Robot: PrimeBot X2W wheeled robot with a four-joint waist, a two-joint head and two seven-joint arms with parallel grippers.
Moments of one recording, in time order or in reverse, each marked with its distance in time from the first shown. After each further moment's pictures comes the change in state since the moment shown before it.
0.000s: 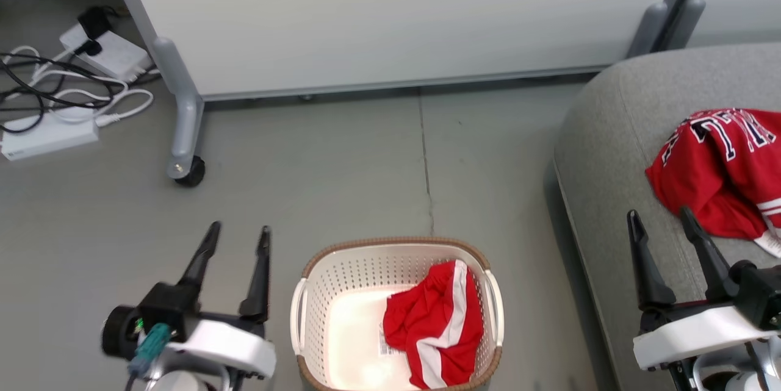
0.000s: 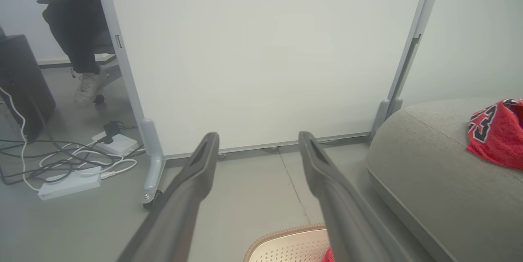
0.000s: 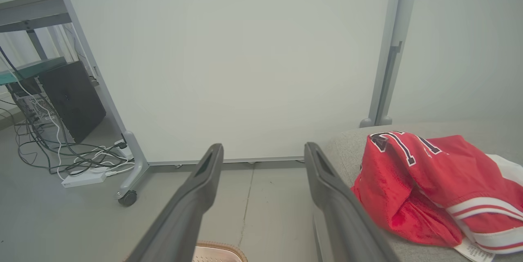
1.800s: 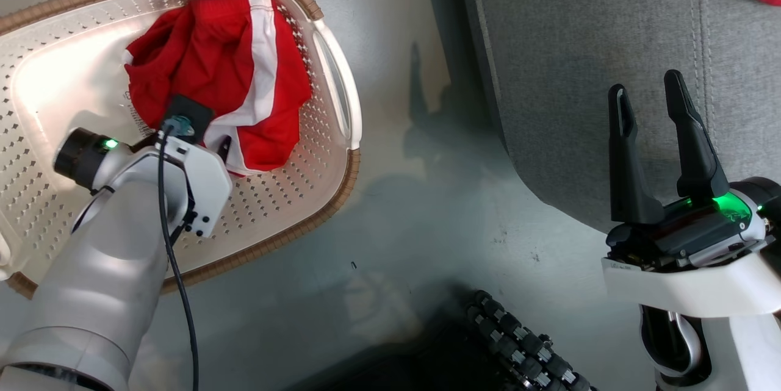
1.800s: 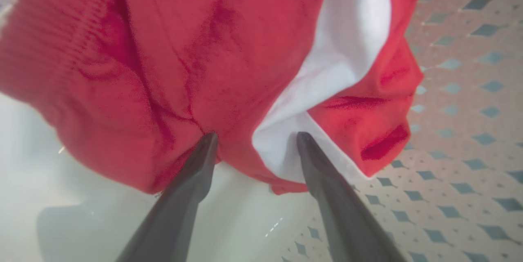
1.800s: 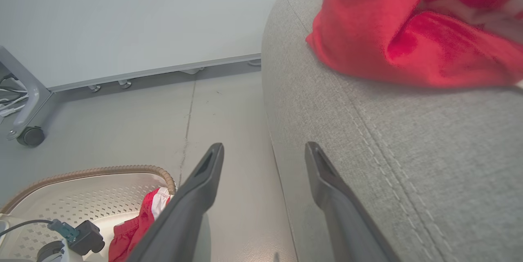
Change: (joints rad) left arm -0.879 0.014 -0.364 1.052 0.137 -0.160 0.189; right arm -0.236 -0.002 0.181 -0.183 0.185 0.000 -0.183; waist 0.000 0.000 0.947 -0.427
